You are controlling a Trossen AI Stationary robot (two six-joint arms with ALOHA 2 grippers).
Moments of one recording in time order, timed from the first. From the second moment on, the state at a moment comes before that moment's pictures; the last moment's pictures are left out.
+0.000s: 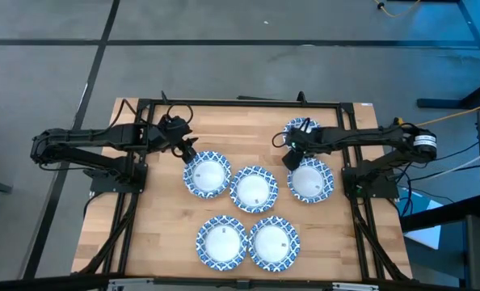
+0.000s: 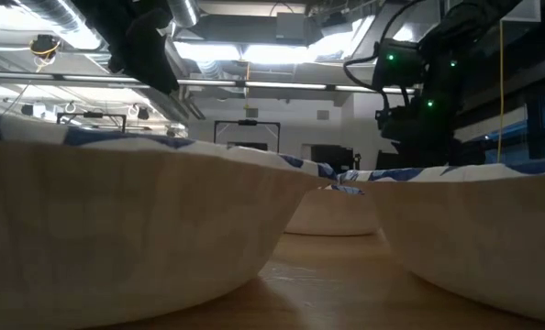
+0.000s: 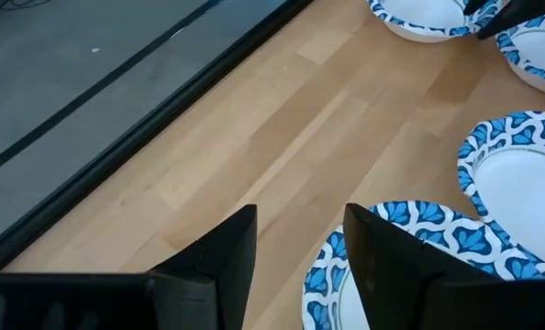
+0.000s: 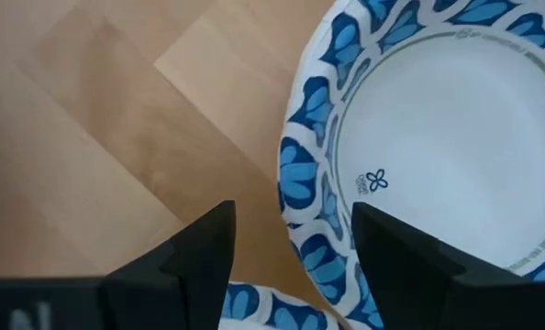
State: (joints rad) left arm 0.13 0.95 0.84 -0.65 -0.45 -0.36; right arm -0.28 1.39 0.76 -0.62 0.21 0.49
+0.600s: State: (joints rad) left arm 0.13 0.95 0.84 -0.65 -0.45 -0.36; right arm -0.30 1.40 0.76 -0.62 0.16 0.47
